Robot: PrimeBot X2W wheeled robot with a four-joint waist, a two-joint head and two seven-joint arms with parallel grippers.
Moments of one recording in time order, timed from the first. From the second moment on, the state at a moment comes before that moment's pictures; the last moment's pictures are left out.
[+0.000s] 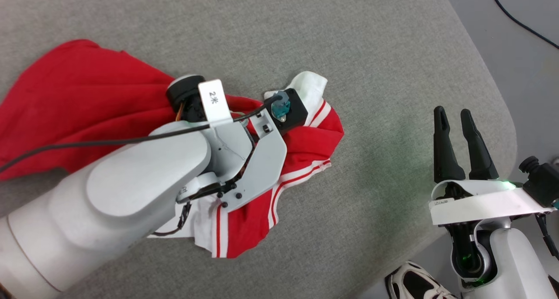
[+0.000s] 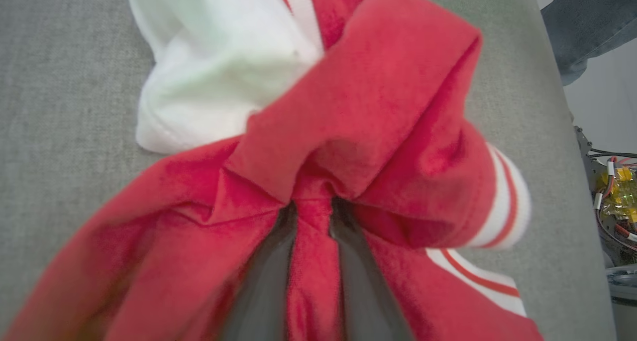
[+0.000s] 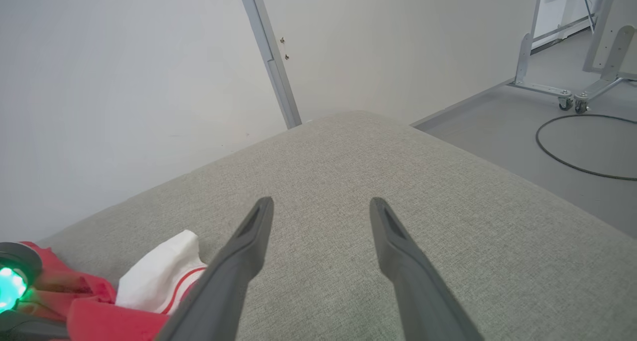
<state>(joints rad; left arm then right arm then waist) -1.19 0.57 -1.27 0.17 -0.85 -0.13 0.72 -0.32 -0.05 0.09 0.17 0.59 0.13 -0.26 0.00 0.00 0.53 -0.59</state>
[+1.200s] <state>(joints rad) -0.92 0.52 -1.24 0.53 -1.13 -0.13 -0.25 -0.22 -0.17 -0.02 0.21 0.29 0.13 -0.26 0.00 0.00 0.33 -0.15</state>
